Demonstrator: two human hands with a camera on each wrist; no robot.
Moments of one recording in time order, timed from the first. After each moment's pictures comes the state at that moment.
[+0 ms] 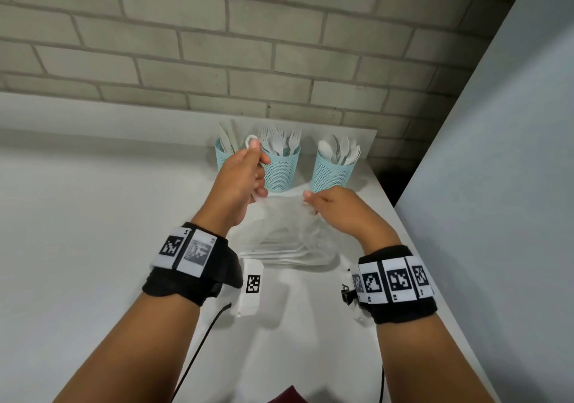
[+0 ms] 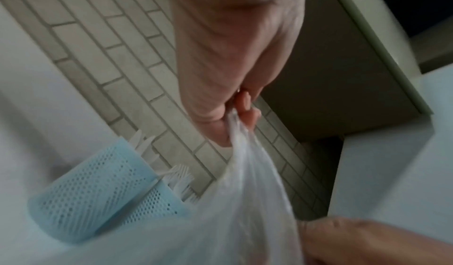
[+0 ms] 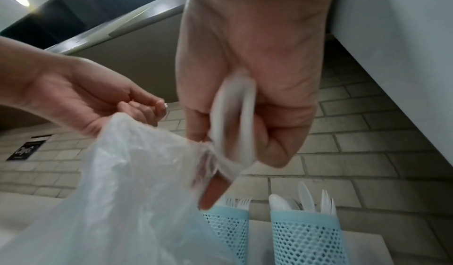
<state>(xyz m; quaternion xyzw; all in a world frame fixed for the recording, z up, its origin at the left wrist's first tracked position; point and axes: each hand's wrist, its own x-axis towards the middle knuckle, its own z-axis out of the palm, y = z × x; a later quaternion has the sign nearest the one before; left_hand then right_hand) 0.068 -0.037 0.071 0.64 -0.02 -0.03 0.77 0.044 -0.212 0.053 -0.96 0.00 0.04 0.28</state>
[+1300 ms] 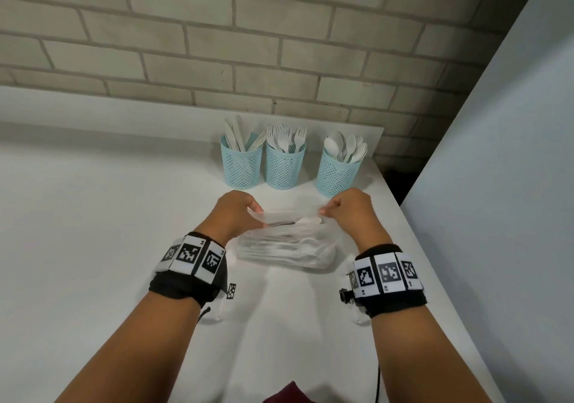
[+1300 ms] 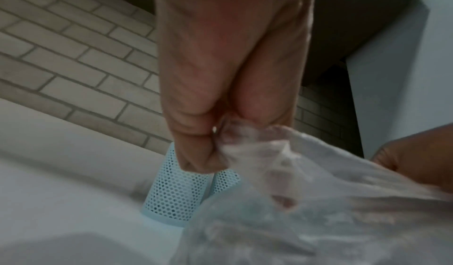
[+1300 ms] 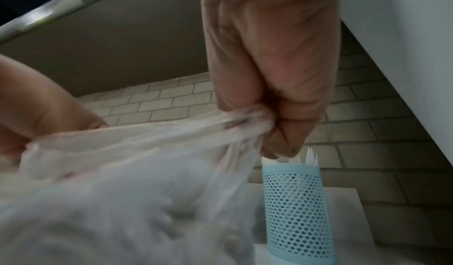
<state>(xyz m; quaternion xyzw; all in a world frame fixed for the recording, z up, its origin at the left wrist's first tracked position) 0.078 -0.013 0.009 0.91 -0.04 -0.06 0.40 0.061 -0.221 0.028 -0.94 0.12 -0.01 0.31</state>
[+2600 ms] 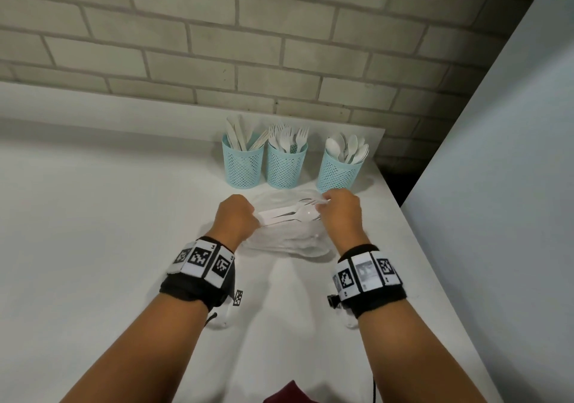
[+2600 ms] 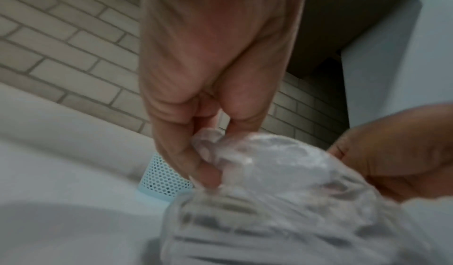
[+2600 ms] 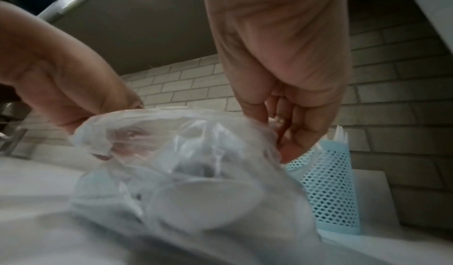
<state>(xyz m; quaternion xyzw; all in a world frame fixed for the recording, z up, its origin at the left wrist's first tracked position) 0.082 -0.021 -0.001 0.92 0.05 -0.08 0.38 0.074 -0.203 0.004 -0.94 0.15 -0.11 0.30</state>
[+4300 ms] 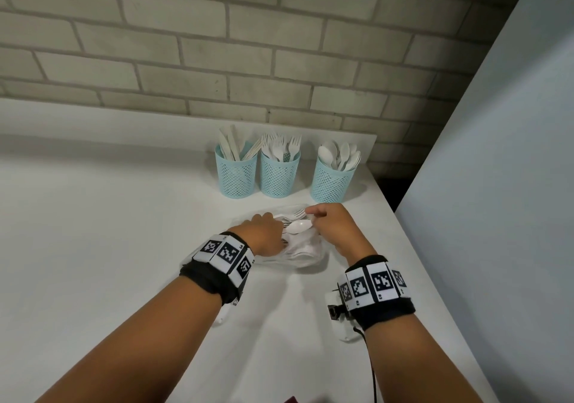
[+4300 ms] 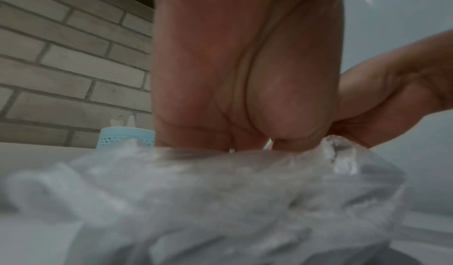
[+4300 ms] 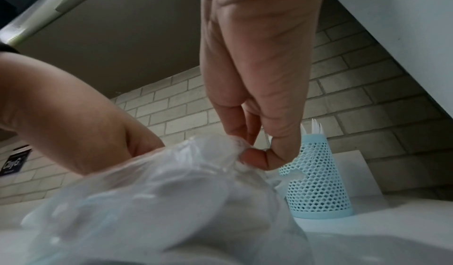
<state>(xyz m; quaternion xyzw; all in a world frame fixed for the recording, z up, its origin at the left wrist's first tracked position) 0.088 -0.059 -0.003 0.96 -0.20 -0.20 0.04 0.069 -0.208 0.004 -0.86 0.14 0.00 0.49</state>
